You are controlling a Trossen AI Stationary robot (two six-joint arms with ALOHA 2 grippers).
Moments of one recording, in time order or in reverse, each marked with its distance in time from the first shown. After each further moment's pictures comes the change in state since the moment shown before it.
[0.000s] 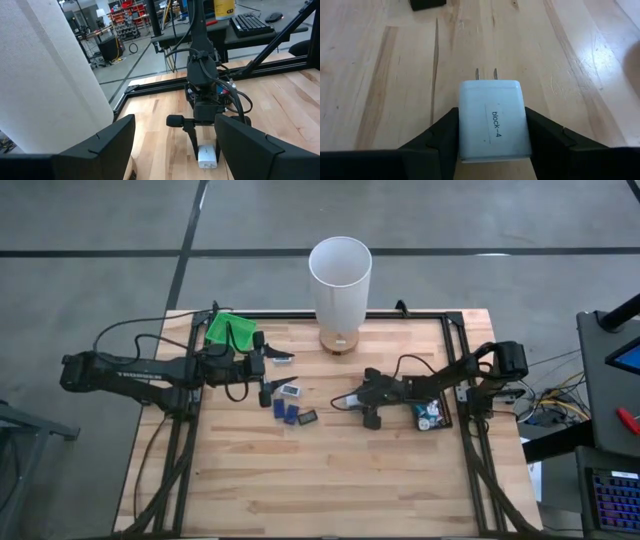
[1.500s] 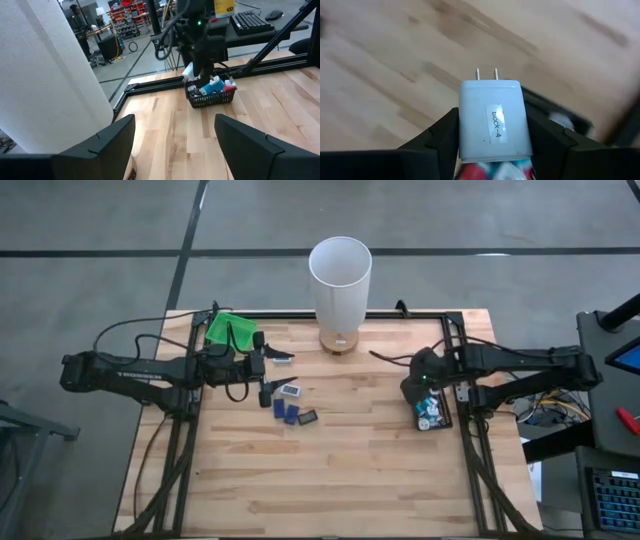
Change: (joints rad) left arm 0.001 0.000 0.000 -0.009 -0.001 0.000; right arm 0.003 -0.665 0.398 -1.649 0.108 1.027
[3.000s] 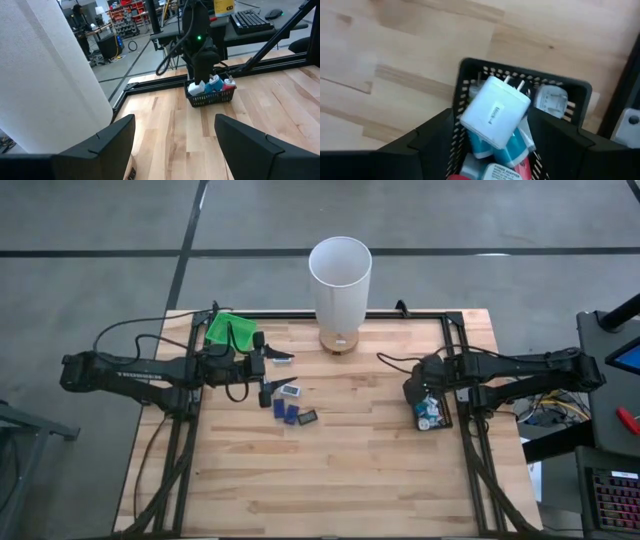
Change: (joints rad) left arm 0.000 0.000 0.000 -0.005 0.000 0.000; right arm 0.000 -0.051 -0.191 0.056 0.007 0.250
